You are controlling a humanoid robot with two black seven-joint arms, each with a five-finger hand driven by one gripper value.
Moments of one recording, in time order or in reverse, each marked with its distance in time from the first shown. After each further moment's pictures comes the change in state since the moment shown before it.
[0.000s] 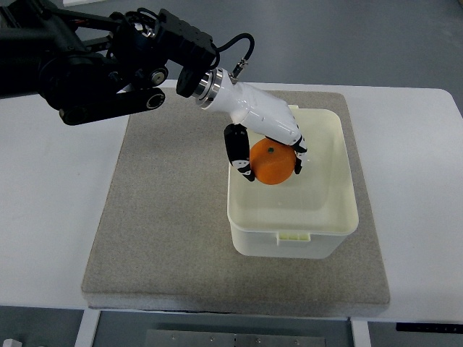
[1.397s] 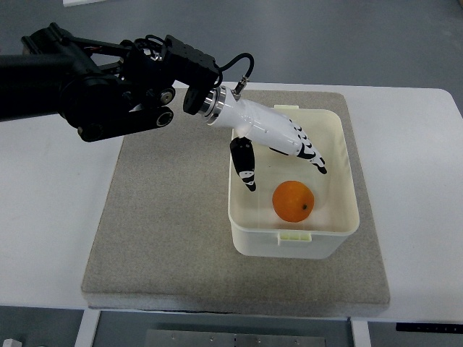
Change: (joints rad) left arm 0.085 -0.047 -0.028 0.053 -0.039 0.031 0.000; right arm 0.000 0.000 0.000 0.000 0.000 0.000 0.000
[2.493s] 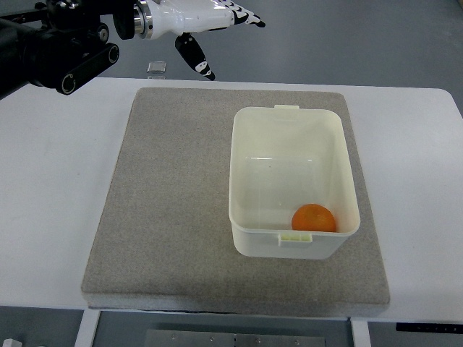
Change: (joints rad) left arm 0.129 0.023 -0.147 0.554 -0.099 0.176 0.000; right arm 0.000 0.000 0.000 0.000 0.000 0.000 0.000
